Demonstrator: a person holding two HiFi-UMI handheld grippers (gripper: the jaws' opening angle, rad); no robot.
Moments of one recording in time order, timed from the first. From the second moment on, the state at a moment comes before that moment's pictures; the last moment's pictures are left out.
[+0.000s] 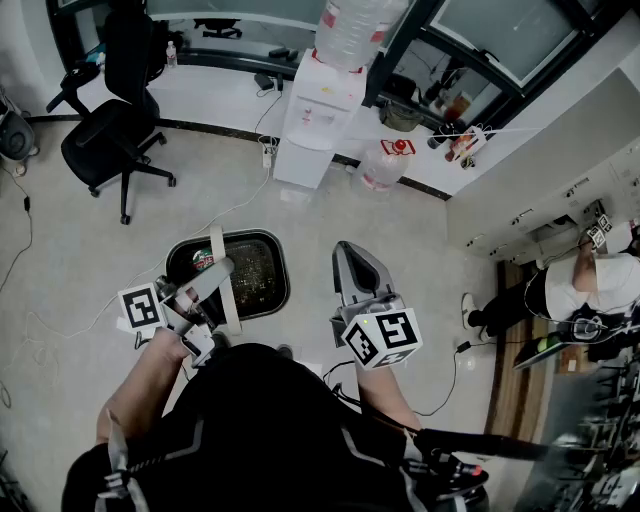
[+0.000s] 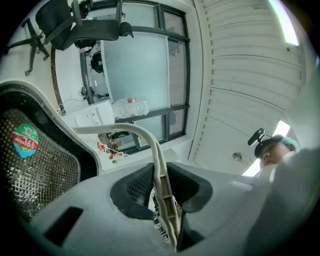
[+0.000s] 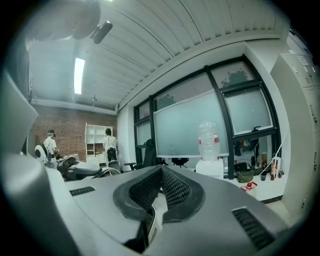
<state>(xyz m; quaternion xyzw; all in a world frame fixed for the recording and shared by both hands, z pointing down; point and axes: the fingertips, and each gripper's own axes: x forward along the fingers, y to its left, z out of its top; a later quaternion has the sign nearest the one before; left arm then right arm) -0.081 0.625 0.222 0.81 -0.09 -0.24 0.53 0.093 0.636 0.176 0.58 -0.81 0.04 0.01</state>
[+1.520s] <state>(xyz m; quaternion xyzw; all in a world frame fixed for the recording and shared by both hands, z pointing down) -0.208 0.588 0.218 0.78 -0.05 -0.30 0.55 -0.004 0.606 0.187 0.61 -0.79 0.06 0.01</state>
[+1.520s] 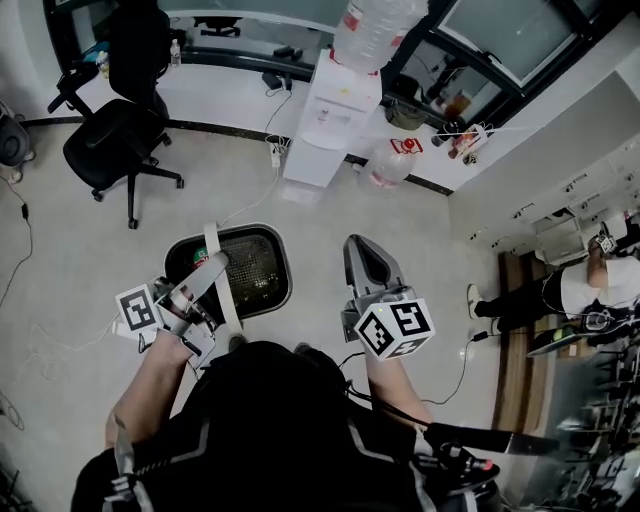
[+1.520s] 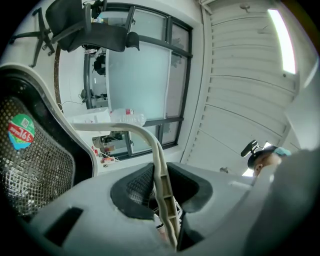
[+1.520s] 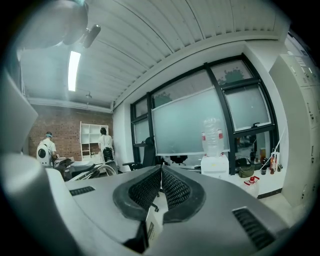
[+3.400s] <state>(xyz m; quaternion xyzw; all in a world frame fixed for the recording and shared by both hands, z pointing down) -0.099 0.298 0.197 0.77 -0.11 -0.35 0.52 0.122 0.301 0.209 0.53 -0.84 0.08 0.04</state>
